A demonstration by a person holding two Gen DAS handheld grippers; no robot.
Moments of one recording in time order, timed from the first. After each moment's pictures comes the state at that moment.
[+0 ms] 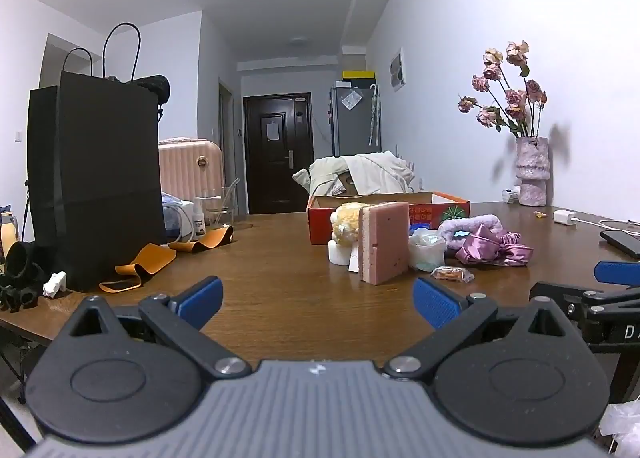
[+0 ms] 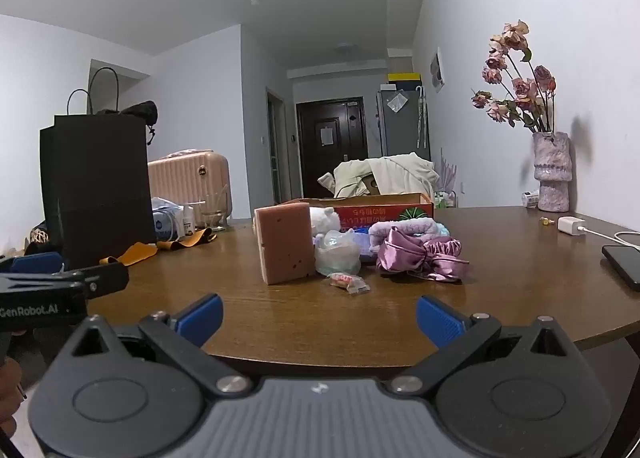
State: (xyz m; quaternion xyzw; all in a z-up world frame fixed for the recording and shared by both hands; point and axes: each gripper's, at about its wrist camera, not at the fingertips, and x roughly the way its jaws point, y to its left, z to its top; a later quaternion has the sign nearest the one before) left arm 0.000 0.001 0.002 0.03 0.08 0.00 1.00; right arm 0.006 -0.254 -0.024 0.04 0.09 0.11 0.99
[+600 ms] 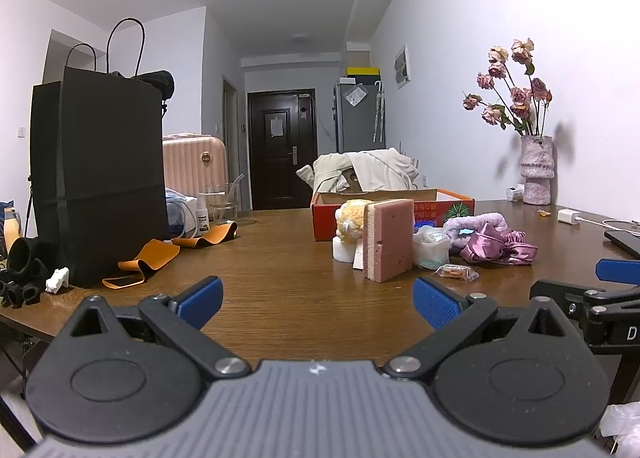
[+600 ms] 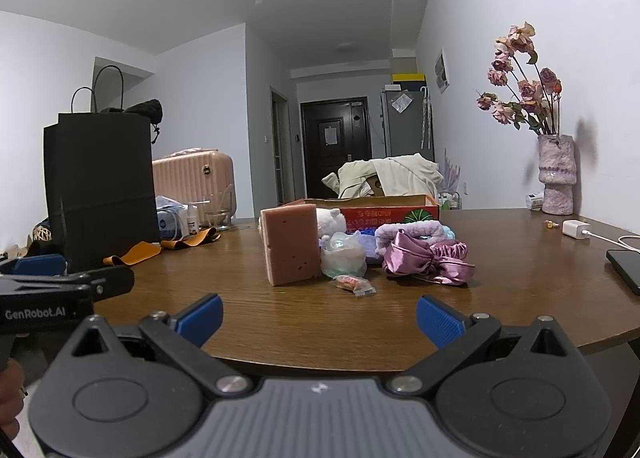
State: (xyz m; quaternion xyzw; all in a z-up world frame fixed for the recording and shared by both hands) left arm 0.002 0.000 0.002 0.03 0.09 0.01 1.00; right arm 0.008 -0.249 -0.021 0.03 0.09 0.12 0.99
